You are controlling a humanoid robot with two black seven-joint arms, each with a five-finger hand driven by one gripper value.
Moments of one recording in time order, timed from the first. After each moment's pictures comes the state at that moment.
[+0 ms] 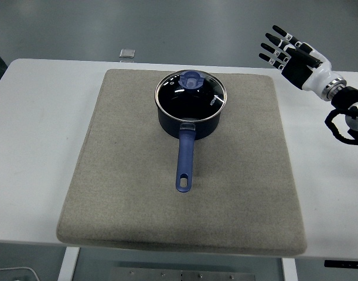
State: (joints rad) left arm 0.06 0.00 -0.01 -0.12 0.12 -0.06 0.08; right arm 1.00 -0.40 0.38 0.75 0.29 0.28 0.13
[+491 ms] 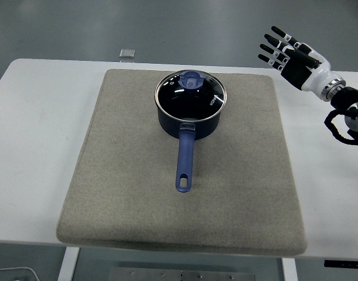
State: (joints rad) left arm 0.06 0.00 -0.01 -0.12 0.12 -0.06 0.08; right arm 1.00 -0.40 0.38 0.75 0.27 0.28 0.13
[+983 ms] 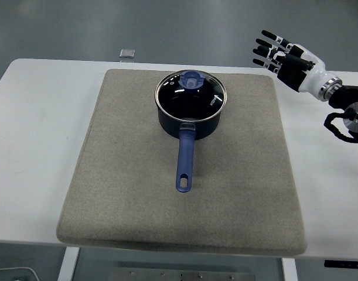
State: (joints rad) left arm 0.06 0.00 -0.01 -0.12 0.12 -0.06 0.08; right arm 1.03 -0.40 0.37 0.76 0.09 0.29 0.12
